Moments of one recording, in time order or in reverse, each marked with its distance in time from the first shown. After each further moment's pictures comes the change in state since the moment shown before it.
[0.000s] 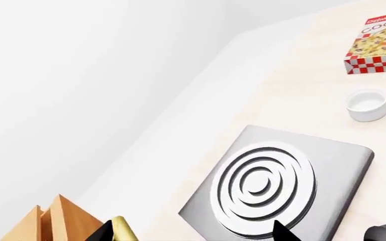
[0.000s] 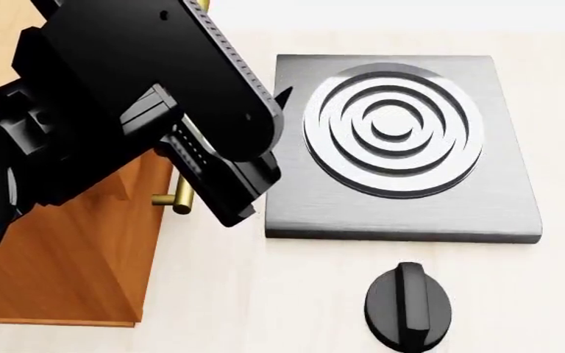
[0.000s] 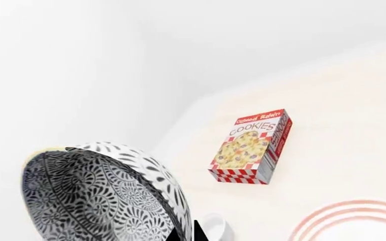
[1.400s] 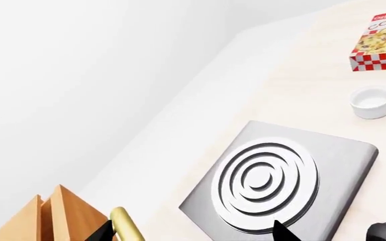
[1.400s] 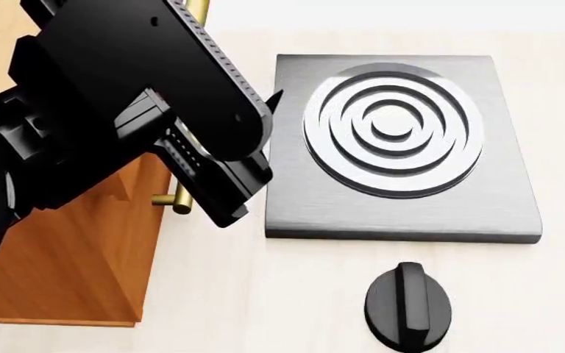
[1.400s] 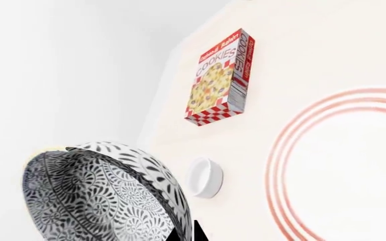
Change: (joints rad) left arm 0.023 -0.019 0.006 0.002 0.006 0.016 -0.007; right arm -0.044 -0.116 0.117 0.067 0.291 -0.129 0.003
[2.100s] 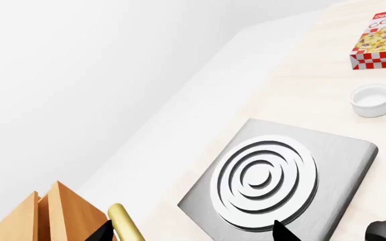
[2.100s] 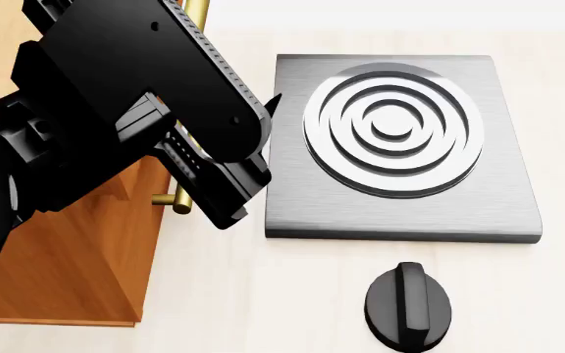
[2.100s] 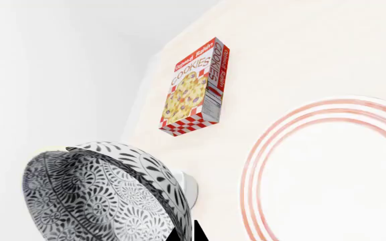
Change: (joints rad) left arm 0.012 -0.004 0.005 -0.002 0.006 0.009 0.002; right arm 0.020 0.002 -0.006 0.119 -0.052 -0.009 -0.025
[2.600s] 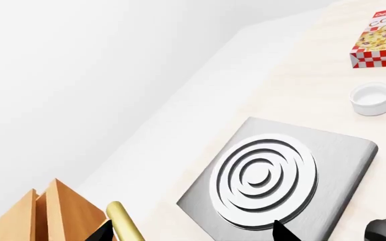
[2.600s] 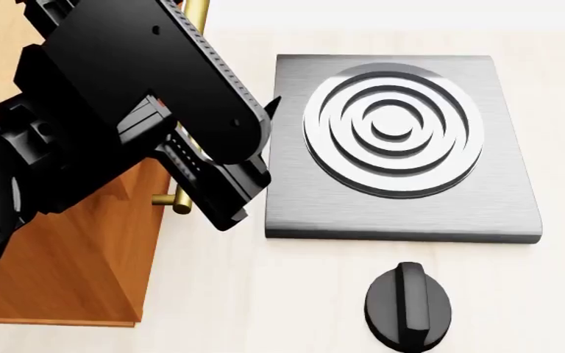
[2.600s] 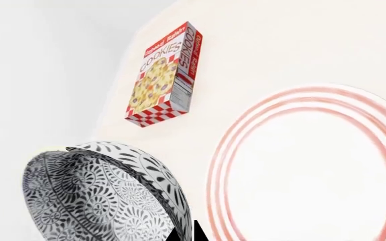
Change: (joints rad) left arm 0.008 -0.001 0.005 -0.003 0.006 0.006 0.002; right arm 0.010 -0.011 -0.034 0.146 -0.035 0.006 -0.048
